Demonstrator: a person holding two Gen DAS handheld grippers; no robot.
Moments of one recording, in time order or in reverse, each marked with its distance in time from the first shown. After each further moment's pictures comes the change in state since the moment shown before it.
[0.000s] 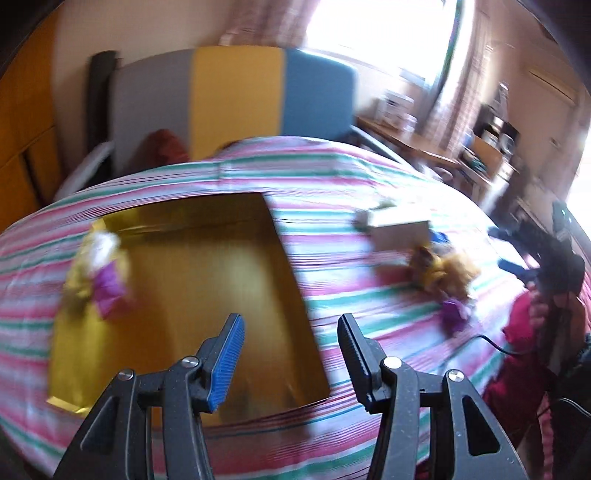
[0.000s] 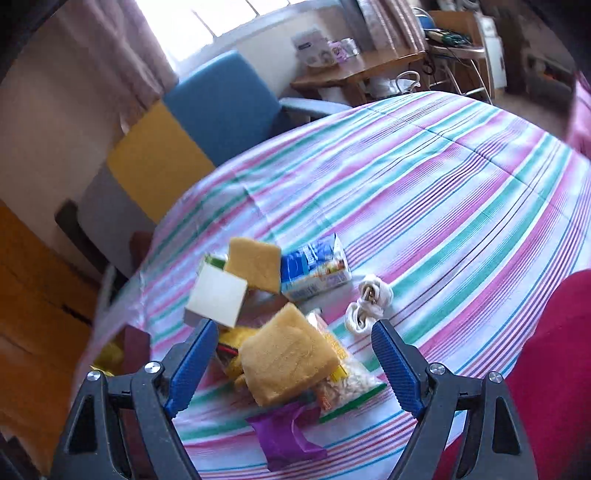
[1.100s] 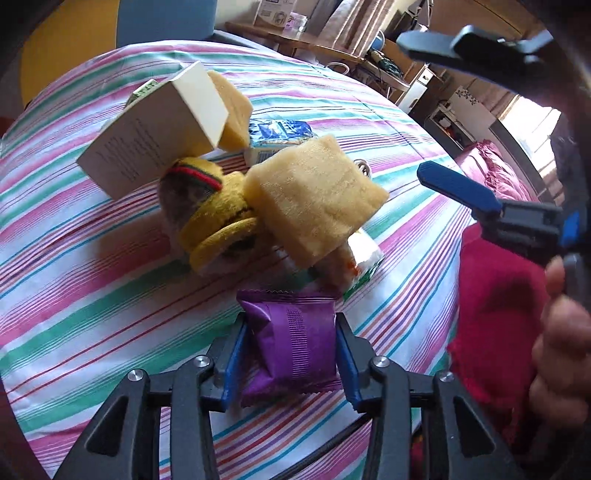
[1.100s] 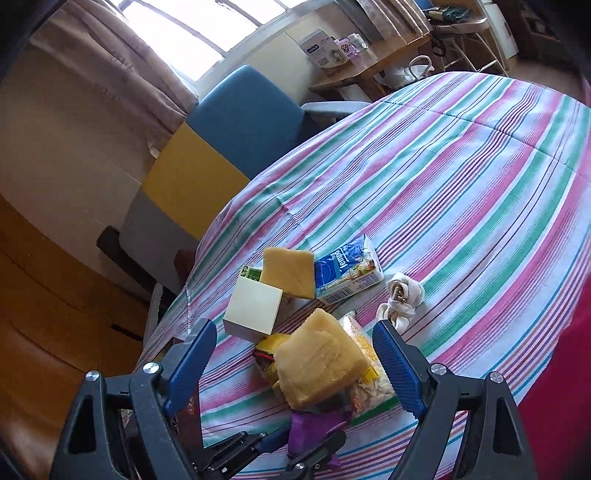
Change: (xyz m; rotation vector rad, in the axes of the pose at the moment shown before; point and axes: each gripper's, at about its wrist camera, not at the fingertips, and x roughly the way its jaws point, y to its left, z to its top) left arm 0.157 -0.198 -0.011 0.240 0.349 -0.336; right arm 0.005 -0.011 -0.005 0.075 0.016 0.195
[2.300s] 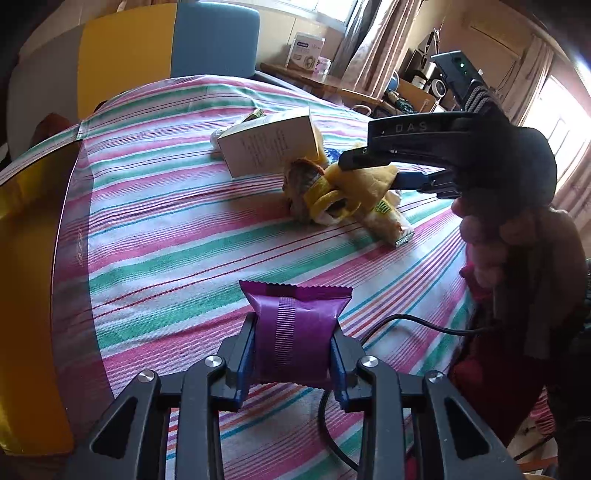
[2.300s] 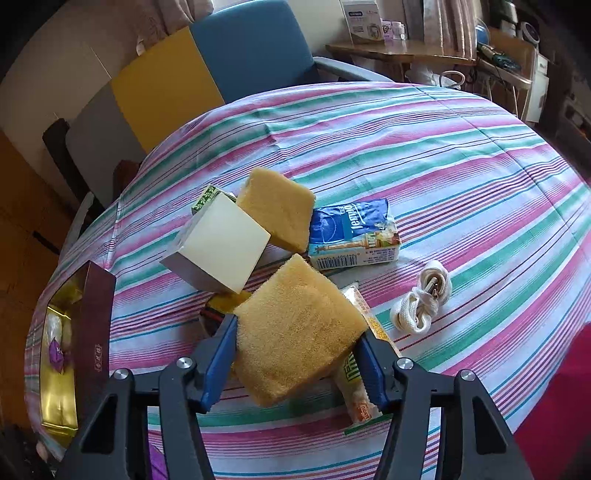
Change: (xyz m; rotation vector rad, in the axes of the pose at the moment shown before) left arm -0.074 0.051 -0.075 -0.028 -0.179 0.065; right arm 0.080 0.048 -0.021 -0.307 0.187 -0.326
